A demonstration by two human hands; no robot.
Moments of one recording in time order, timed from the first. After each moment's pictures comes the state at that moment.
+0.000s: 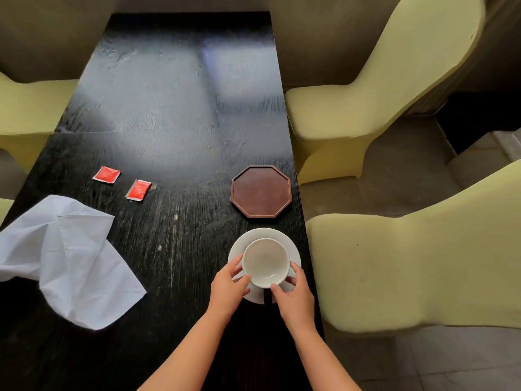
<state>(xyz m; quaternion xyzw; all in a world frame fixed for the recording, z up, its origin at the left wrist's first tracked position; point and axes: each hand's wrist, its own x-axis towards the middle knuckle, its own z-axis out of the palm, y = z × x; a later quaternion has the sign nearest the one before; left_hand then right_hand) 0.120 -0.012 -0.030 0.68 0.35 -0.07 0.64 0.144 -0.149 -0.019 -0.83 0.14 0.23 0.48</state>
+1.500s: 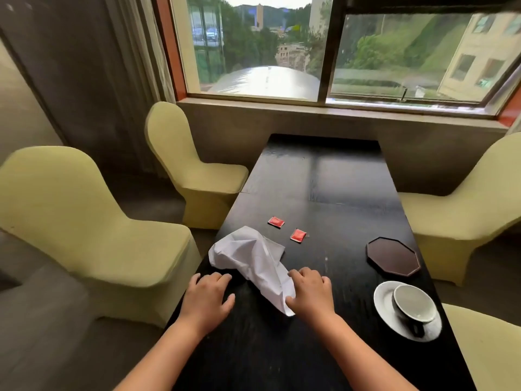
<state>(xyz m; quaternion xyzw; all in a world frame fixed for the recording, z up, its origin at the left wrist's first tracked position) -0.200 0.298 0.131 0.97 0.22 0.07 0.03 -0.054 0.123 0.140 -0.93 -0.33 0.10 0.08</state>
